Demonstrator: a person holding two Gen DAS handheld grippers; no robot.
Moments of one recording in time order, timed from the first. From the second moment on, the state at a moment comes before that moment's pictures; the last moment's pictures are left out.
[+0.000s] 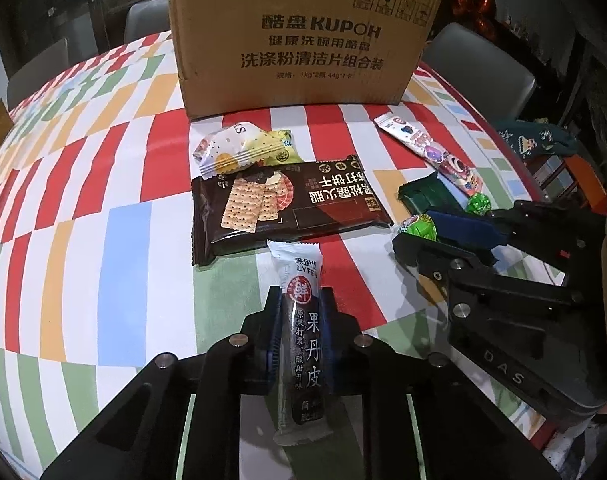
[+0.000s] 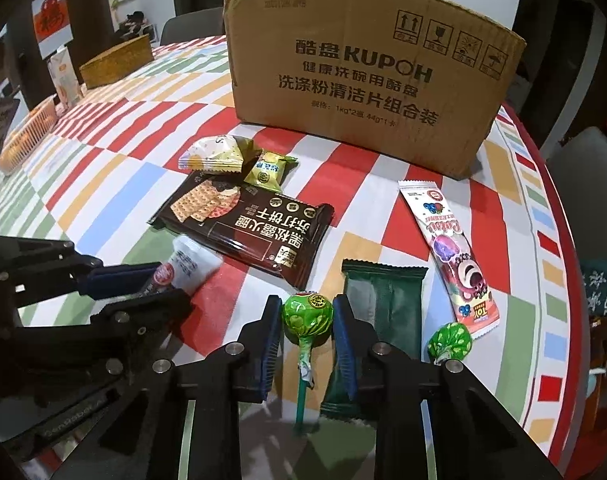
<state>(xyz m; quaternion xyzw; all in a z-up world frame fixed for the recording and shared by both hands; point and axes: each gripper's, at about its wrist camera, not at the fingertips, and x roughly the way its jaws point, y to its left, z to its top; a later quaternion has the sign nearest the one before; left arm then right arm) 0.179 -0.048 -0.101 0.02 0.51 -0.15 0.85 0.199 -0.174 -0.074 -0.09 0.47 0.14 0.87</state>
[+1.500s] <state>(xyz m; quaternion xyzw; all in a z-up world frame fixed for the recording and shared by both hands) 0.181 -0.034 0.047 -0.01 0.33 -0.17 0.93 0.188 -0.183 0.063 -0.04 0.31 0.14 0.94</state>
